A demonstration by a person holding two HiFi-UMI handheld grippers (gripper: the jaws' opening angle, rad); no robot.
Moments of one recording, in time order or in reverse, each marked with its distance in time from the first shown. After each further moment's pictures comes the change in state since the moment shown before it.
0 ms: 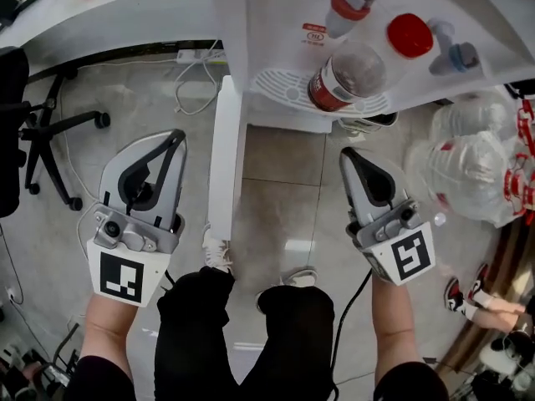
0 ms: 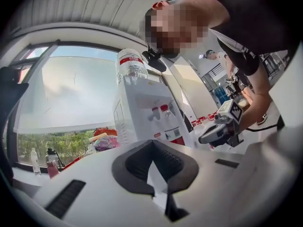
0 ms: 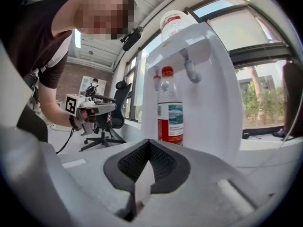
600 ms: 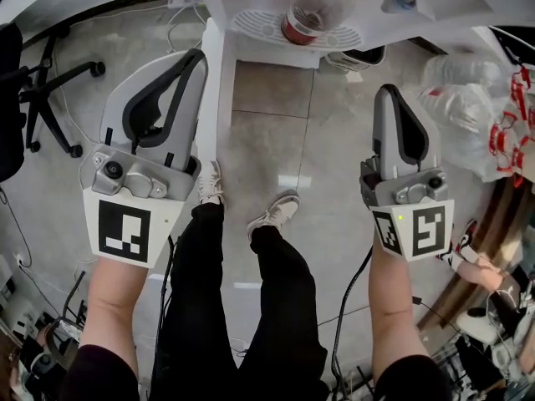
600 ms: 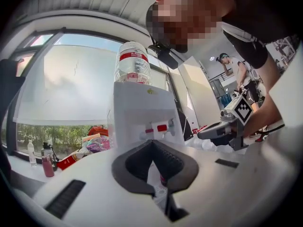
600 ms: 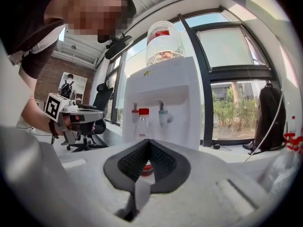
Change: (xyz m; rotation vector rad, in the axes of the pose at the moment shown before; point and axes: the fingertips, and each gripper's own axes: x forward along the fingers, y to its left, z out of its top) left arm 0.037 -0.021 0.084 -0.146 0.074 0.008; right arm -0.060 -0.033 0.097 0.000 0.057 -0.227
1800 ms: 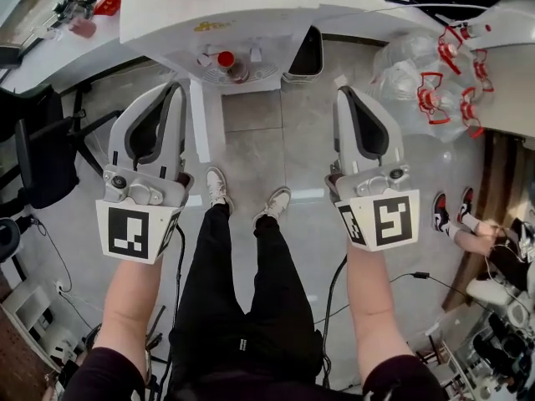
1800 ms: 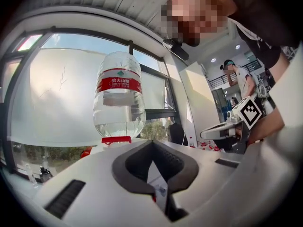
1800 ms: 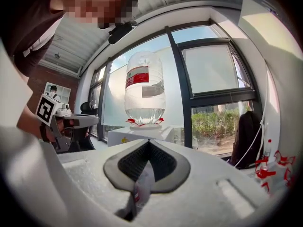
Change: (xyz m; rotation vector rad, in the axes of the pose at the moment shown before) left arm 0.037 -0.058 0.251 -0.008 0.023 -0.020; right arm -0.117 -0.059 0.219 0.075 -0.080 -0.148
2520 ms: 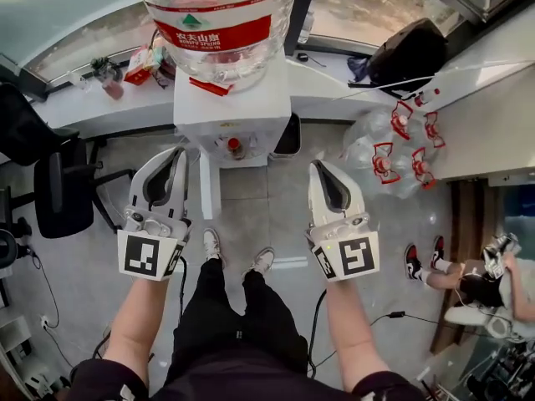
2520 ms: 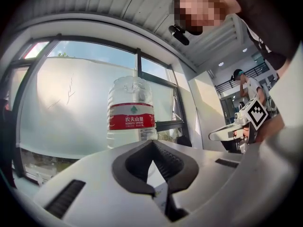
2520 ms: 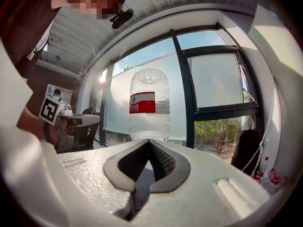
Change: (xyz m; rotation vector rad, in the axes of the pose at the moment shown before) left arm -0.030 0.032 0.135 -0.015 -0.068 0.074; right arm -0.023 0.021 0.132 -0.036 -0.008 0.017
